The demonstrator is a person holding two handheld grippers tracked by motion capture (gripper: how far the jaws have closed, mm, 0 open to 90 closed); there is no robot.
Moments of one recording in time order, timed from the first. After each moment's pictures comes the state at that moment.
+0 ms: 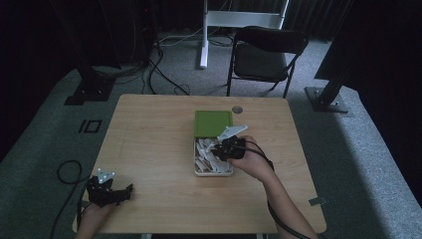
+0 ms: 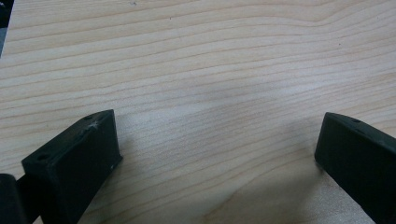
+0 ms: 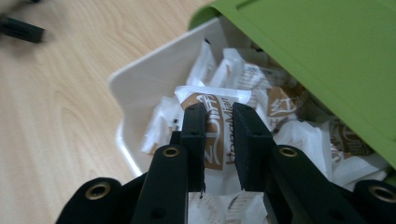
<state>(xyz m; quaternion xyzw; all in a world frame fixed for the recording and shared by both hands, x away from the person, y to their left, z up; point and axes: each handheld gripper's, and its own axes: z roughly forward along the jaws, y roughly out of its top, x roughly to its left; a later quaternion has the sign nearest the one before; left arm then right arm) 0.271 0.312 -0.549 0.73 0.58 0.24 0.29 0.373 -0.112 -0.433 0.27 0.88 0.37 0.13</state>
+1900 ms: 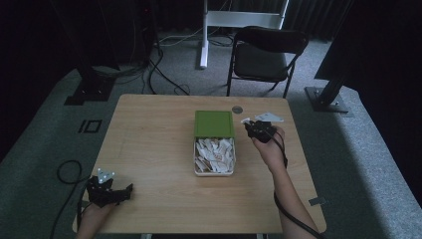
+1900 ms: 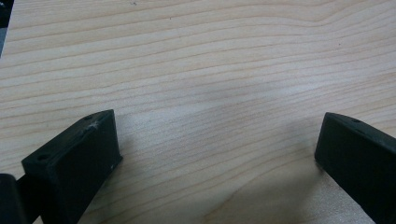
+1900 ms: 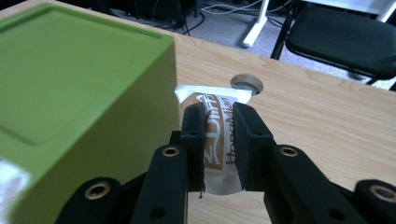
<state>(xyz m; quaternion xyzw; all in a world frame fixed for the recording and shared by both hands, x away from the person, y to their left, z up) 0.271 0.312 -0.550 0.73 0.58 0.24 0.29 0.431 -0.200 -0.454 0.47 0.73 0.41 0.28</state>
